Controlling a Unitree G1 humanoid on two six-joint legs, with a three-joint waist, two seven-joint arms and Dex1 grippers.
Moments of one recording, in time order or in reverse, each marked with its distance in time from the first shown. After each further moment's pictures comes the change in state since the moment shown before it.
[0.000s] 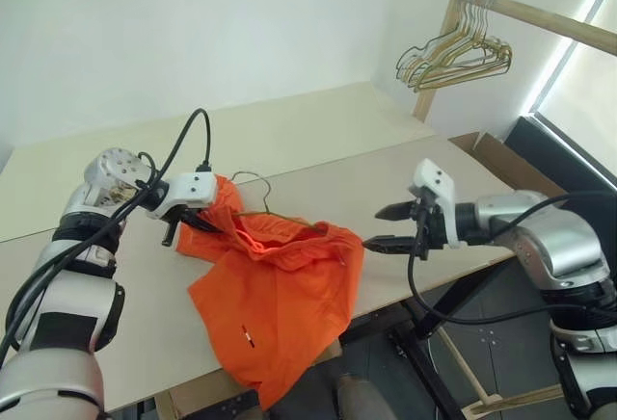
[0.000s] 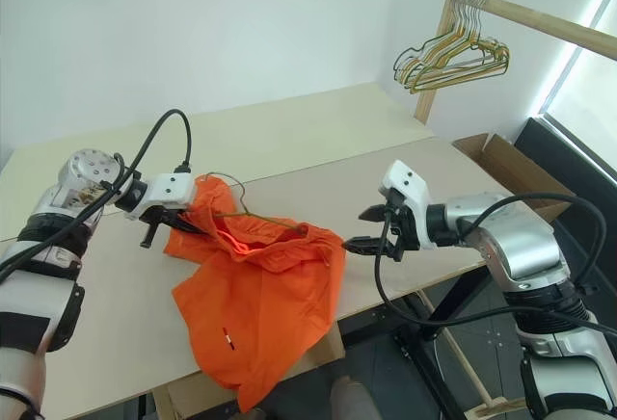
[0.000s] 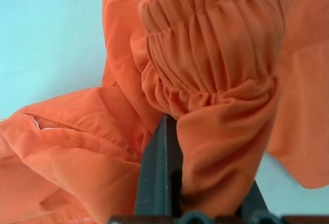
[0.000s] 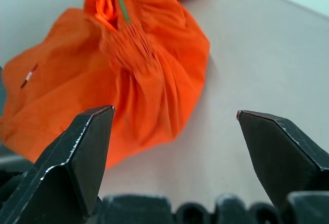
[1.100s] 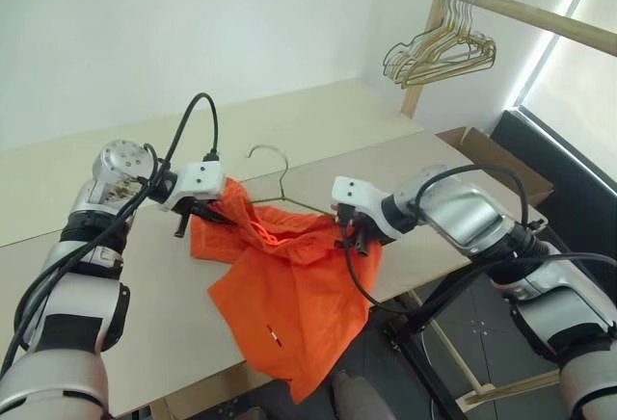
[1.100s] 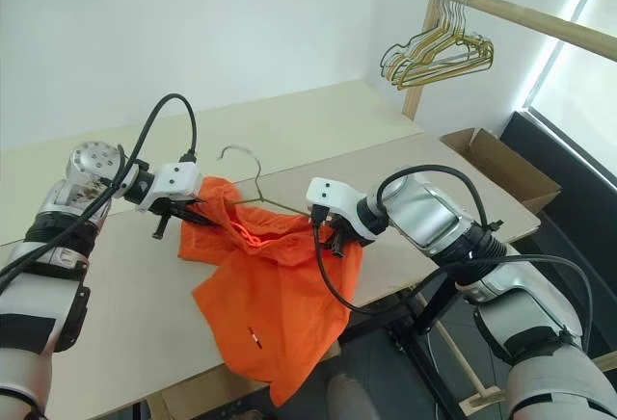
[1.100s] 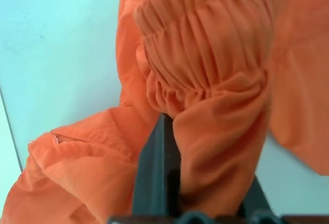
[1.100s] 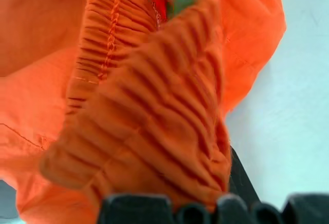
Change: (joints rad) left arm 0.022 -0.022 0.050 -0.123 -0.102 0.034 -0.041; right arm -0.295 0.136 0.463 0.196 -0.243 0.062 0.080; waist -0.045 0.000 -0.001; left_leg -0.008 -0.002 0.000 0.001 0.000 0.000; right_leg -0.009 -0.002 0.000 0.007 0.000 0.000
